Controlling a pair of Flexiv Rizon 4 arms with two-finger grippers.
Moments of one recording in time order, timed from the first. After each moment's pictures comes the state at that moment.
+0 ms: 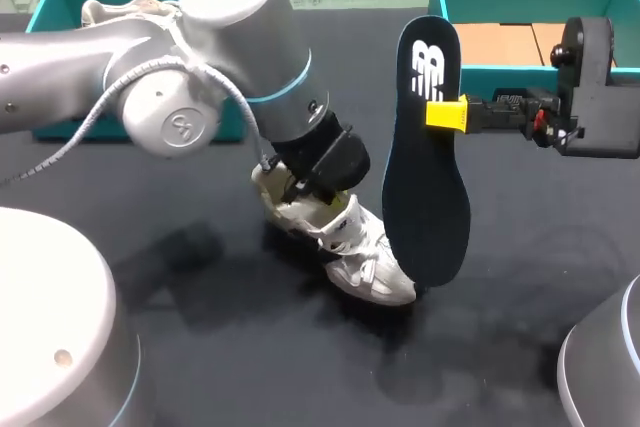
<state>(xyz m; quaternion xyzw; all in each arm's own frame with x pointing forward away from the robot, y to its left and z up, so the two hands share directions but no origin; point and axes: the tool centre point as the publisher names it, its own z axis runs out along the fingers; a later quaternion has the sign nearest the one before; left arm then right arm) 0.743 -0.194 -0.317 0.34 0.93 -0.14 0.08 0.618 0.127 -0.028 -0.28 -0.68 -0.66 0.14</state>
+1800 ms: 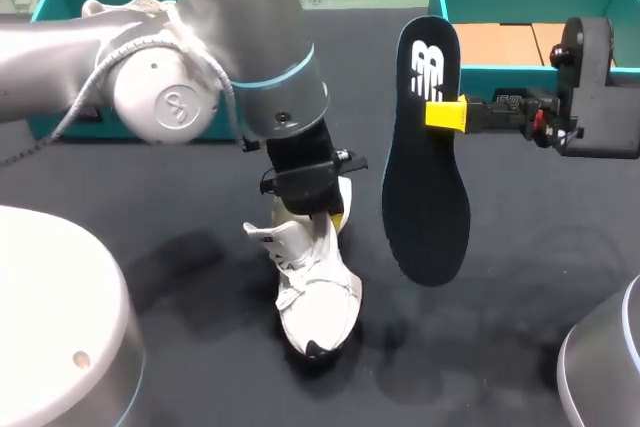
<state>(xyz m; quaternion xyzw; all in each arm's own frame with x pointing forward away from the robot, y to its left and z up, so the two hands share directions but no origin) 0.697 -0.194 -0.306 0.68 0.72 -0.13 0.03 0.618 0.128 -0.028 -0.28 -0.68 -0.66 0.14</state>
